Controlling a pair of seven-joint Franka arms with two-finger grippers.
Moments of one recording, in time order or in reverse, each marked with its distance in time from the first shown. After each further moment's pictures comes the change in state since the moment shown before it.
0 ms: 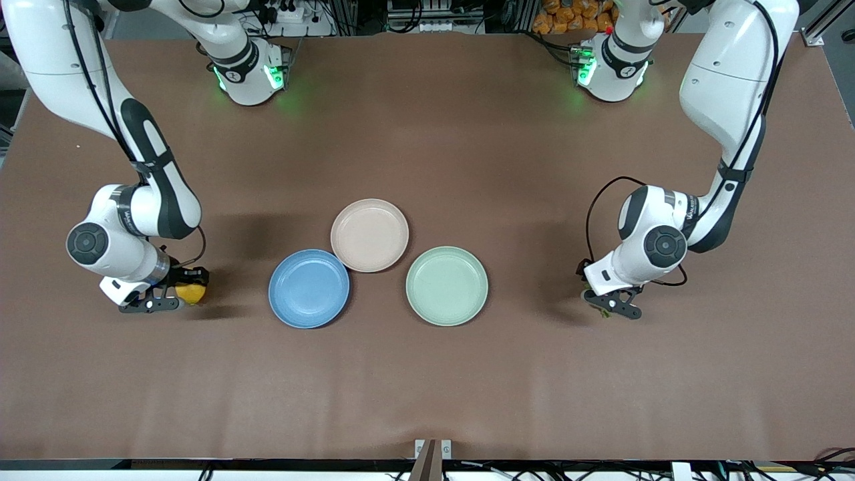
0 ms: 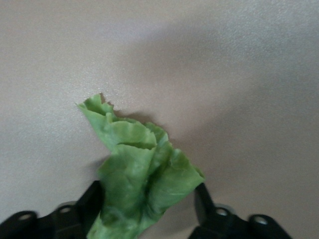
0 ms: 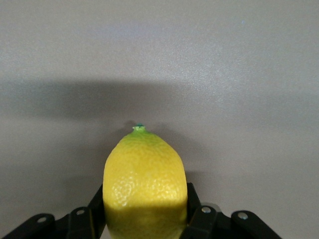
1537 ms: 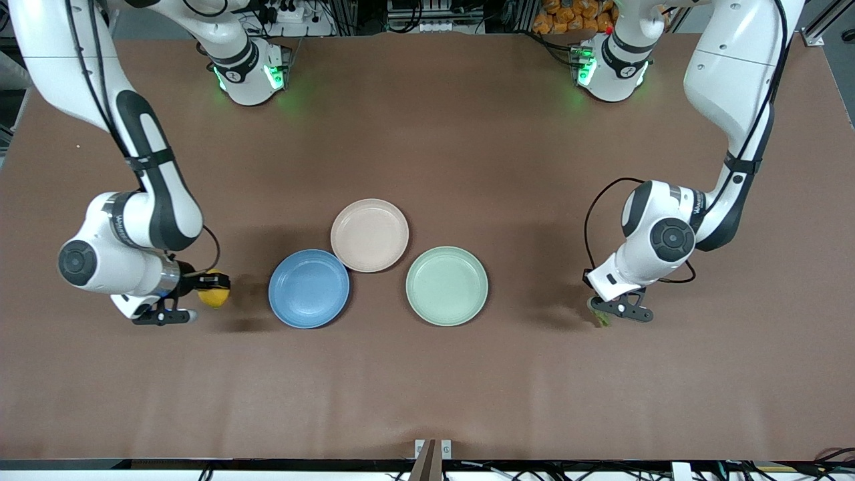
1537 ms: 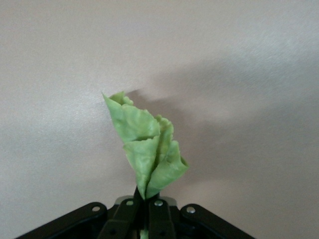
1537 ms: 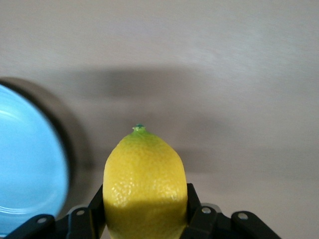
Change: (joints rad) left arm -0.003 -0.056 -0.025 0.024 0.000 0.000 -0.169; right arm 0.087 -0.002 0.045 0.191 0.178 -0.275 0.084
